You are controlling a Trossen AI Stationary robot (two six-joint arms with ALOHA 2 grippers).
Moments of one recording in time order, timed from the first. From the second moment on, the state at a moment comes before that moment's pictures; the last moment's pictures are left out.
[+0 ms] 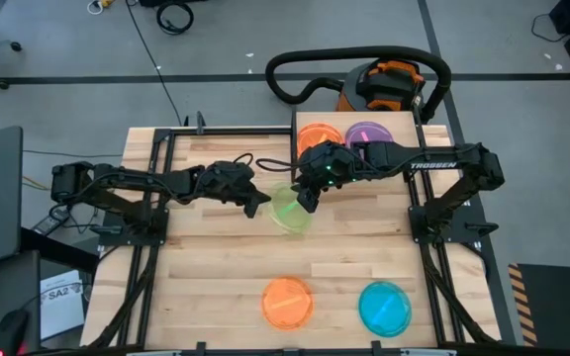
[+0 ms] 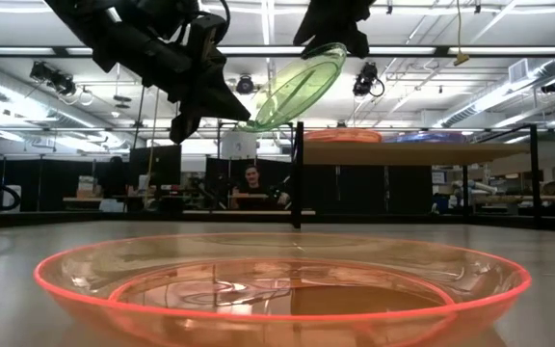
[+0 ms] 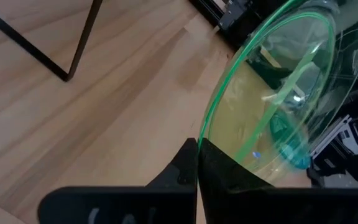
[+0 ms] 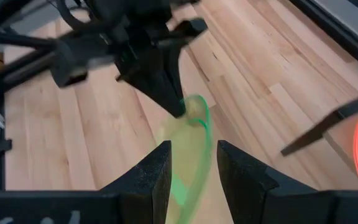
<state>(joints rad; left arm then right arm) 0.17 1.33 0.69 0.17 0.09 -0.68 -0.04 1.55 1.48 -0.68 0.09 0.42</state>
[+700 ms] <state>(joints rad) 0.17 1.33 0.69 0.17 0.09 -0.70 -0.04 1.55 1.48 -0.79 0.00 0.43</state>
